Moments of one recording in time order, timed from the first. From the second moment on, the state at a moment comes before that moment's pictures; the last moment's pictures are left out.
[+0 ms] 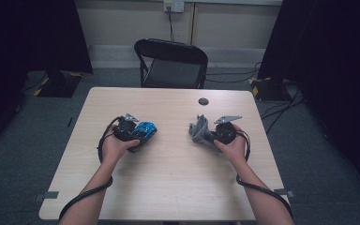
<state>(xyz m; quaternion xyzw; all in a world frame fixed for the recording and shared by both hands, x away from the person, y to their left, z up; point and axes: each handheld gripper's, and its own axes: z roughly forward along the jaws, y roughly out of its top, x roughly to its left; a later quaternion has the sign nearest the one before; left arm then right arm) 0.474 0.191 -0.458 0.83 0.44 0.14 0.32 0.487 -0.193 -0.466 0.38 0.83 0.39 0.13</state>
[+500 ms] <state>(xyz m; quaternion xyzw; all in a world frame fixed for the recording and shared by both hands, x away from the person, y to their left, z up) 0.471 0.206 -0.466 0.83 0.44 0.15 0.31 0.487 -0.212 -0.472 0.39 0.83 0.39 0.13</state>
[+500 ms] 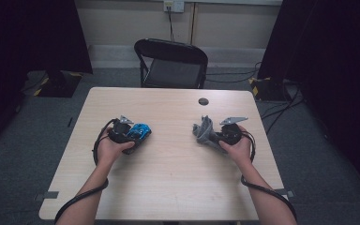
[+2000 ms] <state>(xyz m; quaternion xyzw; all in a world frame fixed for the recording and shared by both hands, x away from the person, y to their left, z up) 0.472 0.205 -0.484 0.84 0.44 0.14 0.29 0.487 -0.224 -0.479 0.40 0.82 0.39 0.13</state>
